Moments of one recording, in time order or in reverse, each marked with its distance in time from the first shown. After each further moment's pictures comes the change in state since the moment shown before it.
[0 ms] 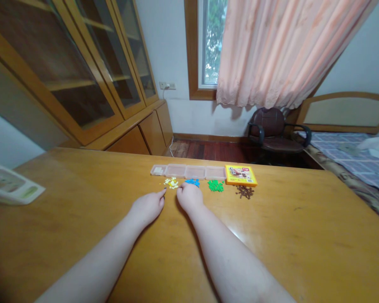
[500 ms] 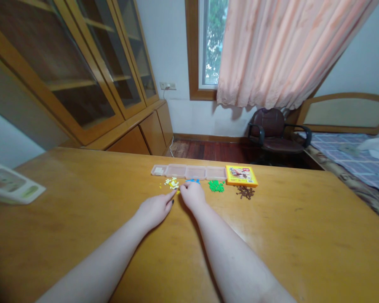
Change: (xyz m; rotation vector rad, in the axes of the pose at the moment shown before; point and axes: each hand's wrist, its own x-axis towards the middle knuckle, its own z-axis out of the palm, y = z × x) left_hand -0.007 0.014 0.001 -0.032 0.007 0.171; right_hand 0.007 0.008 -0.003 0.157 -0.023 -0.005
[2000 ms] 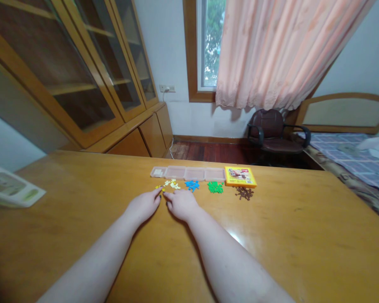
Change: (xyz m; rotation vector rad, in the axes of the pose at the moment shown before) left_hand 0.012 -0.034 -0.004 -0.037 -0.011 -0.204; right_hand -0.021 -0.017 0.005 -0.475 -0.135 -0.530
